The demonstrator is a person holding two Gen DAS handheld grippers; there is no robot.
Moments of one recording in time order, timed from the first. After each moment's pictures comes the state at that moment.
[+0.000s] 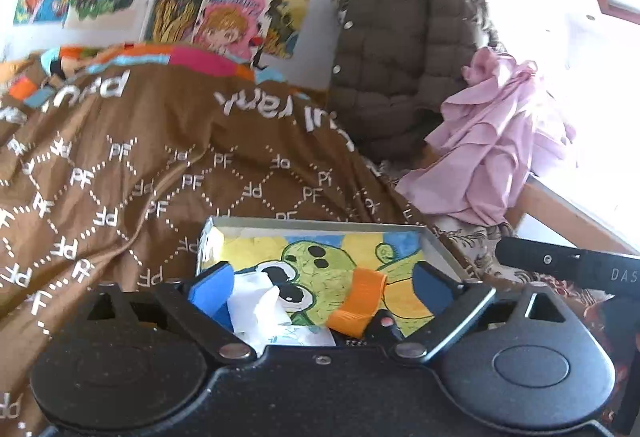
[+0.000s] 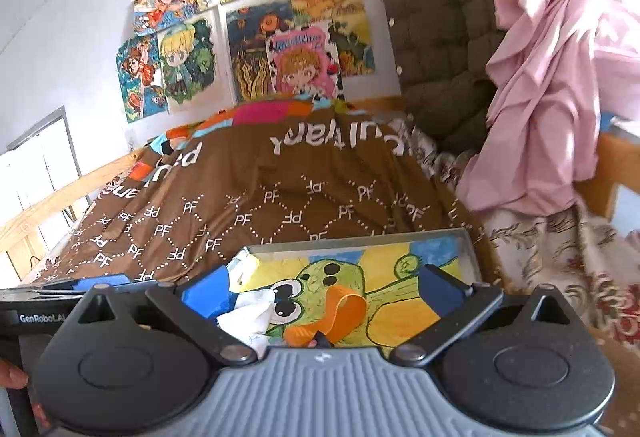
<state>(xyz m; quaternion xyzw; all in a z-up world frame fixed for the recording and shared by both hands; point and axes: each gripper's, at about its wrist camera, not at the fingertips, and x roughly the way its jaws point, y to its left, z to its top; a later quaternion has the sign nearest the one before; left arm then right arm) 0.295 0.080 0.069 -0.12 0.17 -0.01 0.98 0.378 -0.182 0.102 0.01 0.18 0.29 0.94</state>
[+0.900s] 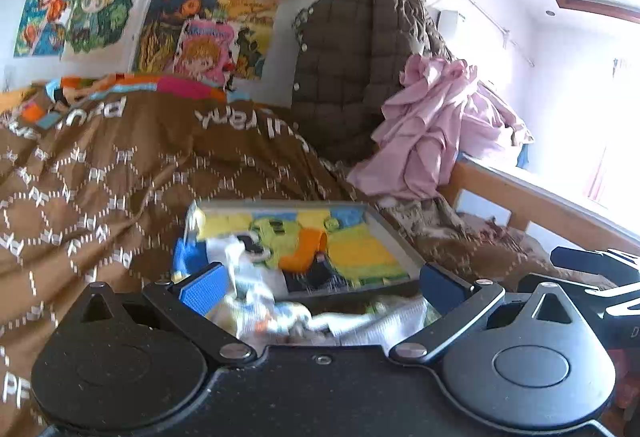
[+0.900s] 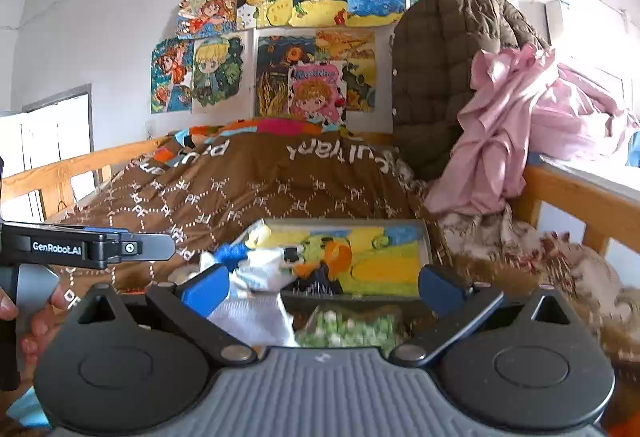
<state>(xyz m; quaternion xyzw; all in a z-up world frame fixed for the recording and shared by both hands) 0.151 0.019 0.060 -0.10 0.15 -0.04 0.98 0.185 -0.245 0.079 -0.05 0.12 0.27 0.95</state>
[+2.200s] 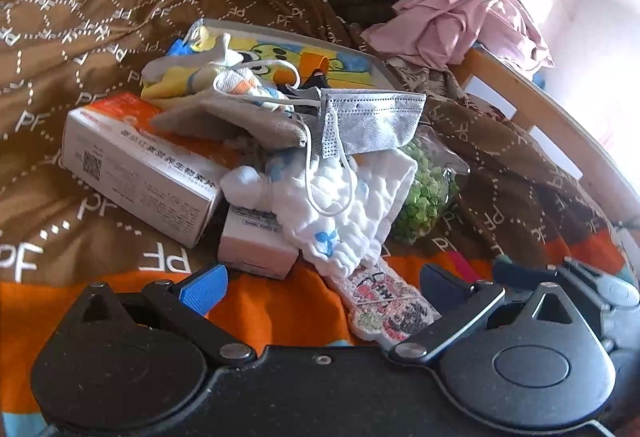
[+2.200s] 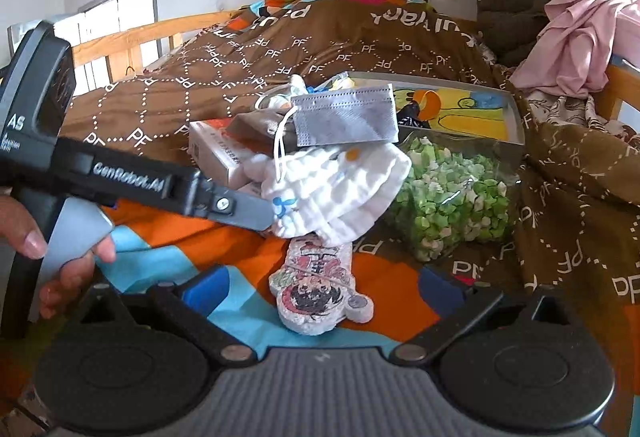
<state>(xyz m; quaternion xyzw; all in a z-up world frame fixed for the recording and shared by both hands) 0.131 -0.009 -0.029 -0.20 0.32 -0.05 0.92 0.148 -0.232 -0.005 -0.14 0.27 0.36 0.88</state>
